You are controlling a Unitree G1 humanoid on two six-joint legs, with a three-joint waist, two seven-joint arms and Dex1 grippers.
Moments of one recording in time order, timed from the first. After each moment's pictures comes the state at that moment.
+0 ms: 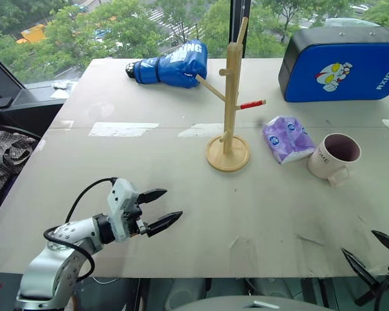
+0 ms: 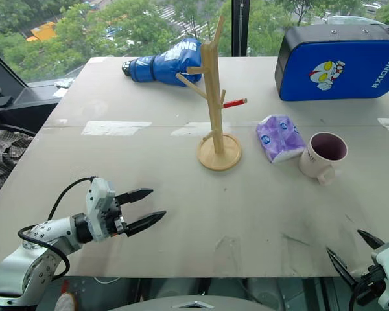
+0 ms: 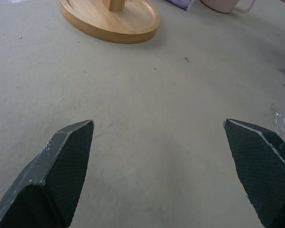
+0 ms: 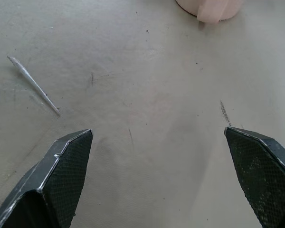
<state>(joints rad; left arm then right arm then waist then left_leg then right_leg) 0.24 0.68 0.21 -0.40 -0.59 0.44 -0.94 0.83 -0.48 -0.52 -0.38 0.38 -0.07 0.78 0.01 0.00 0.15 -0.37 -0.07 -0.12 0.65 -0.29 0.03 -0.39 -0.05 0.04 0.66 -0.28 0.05</state>
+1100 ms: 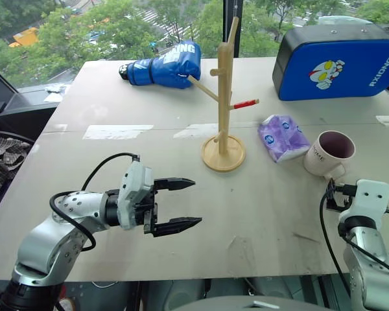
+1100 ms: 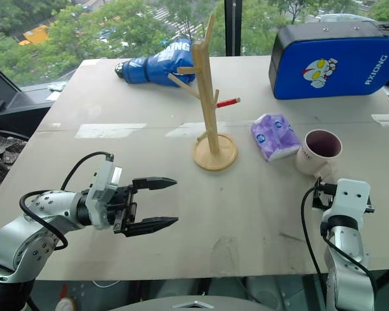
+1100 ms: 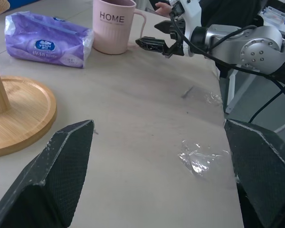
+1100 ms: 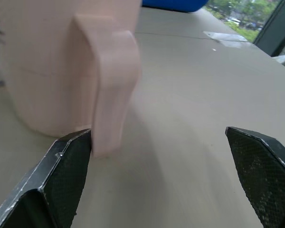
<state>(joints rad) 0.07 0.79 0.15 -0.56 -0.74 0.50 -1.10 0.22 -0.12 -0.27 -0.53 0.00 0.42 -0.09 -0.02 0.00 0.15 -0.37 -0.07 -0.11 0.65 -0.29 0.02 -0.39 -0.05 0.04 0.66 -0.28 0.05</state>
